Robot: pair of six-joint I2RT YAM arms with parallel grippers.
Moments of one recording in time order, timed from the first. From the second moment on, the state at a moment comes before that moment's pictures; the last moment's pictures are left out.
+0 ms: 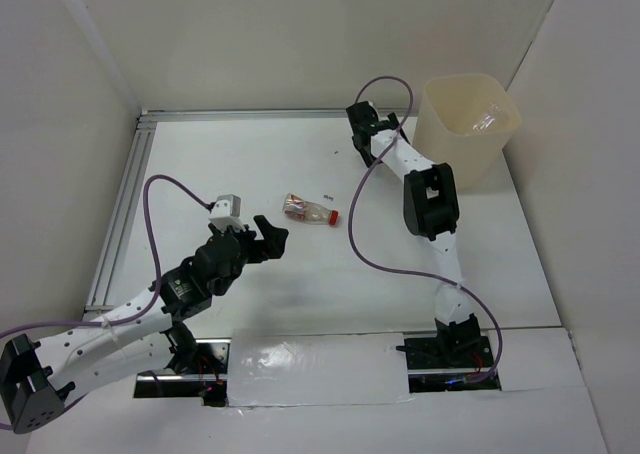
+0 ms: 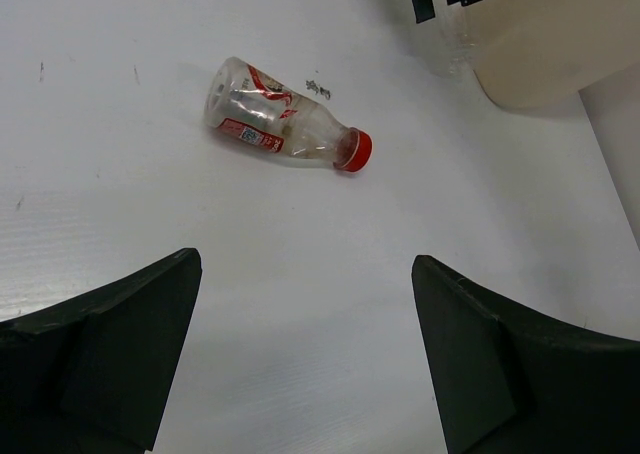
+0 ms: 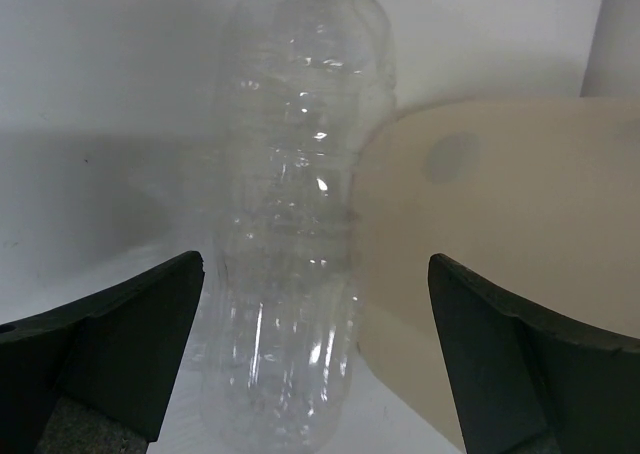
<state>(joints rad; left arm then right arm) -0.85 0.79 0.52 -0.04 -0.49 -0.69 0.34 2.43 2.12 -0.64 0.71 -0.19</state>
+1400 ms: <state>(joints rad) -0.85 0.83 0.53 -0.04 -0.47 -0.67 0.30 2.01 2.08 -0.73 -0.54 -0.43</state>
